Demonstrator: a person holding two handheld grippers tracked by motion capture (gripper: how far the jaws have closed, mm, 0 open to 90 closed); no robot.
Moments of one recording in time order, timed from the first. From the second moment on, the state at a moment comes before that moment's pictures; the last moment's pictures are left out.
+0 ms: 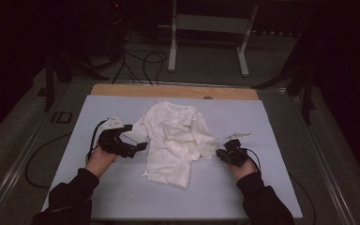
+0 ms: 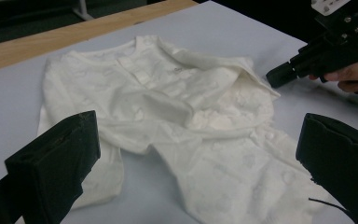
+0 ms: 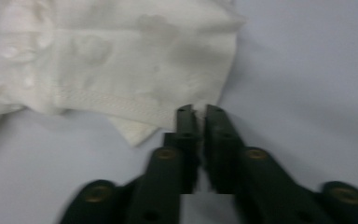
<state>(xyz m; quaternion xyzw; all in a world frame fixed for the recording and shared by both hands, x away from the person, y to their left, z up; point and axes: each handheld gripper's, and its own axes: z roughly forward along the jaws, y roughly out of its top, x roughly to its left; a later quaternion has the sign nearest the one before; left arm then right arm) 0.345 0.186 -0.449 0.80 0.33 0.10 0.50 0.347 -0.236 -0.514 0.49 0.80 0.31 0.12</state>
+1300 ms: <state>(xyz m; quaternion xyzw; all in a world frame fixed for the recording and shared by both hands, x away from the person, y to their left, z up) 0.337 0.194 -0.463 0.79 0.34 0.09 0.51 0.362 -0.250 -0.493 0.52 0.76 0.33 0.18</state>
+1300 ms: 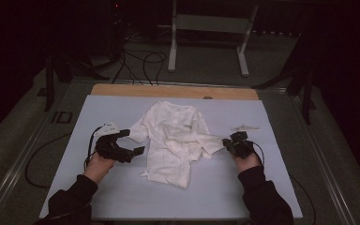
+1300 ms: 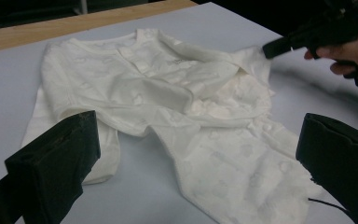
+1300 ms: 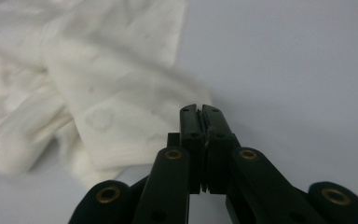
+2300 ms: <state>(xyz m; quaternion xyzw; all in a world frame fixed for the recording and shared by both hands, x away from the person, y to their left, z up) 0.341 0.199 -0.464 0.79 0.34 0.09 0.51 0.469 -0.346 -0.469 0.64 0.71 0.23 0.20</state>
